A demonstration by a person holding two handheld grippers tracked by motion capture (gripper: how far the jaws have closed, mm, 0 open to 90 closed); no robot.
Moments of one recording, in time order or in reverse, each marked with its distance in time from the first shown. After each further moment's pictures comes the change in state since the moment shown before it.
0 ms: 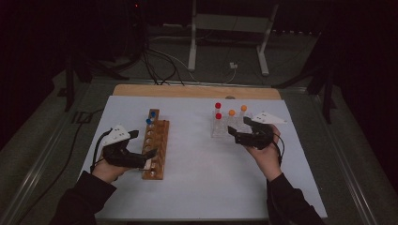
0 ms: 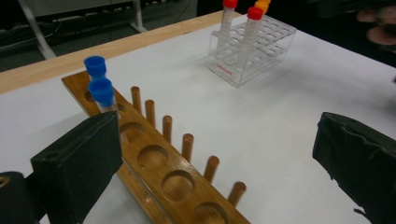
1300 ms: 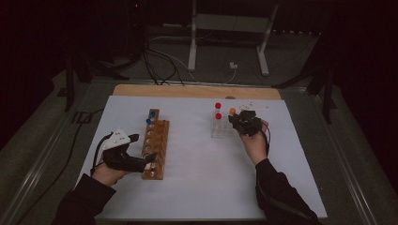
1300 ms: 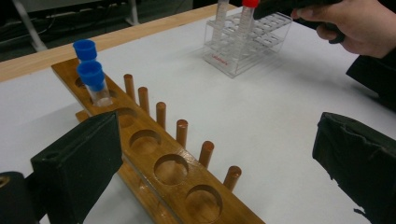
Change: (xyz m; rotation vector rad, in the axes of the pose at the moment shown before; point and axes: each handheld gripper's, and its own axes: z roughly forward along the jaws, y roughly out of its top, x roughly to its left) left arm -0.001 -0.008 0.001 0.018 -0.018 0.011; right arm -0.024 0.001 0.066 0.143 -0.116 0.028
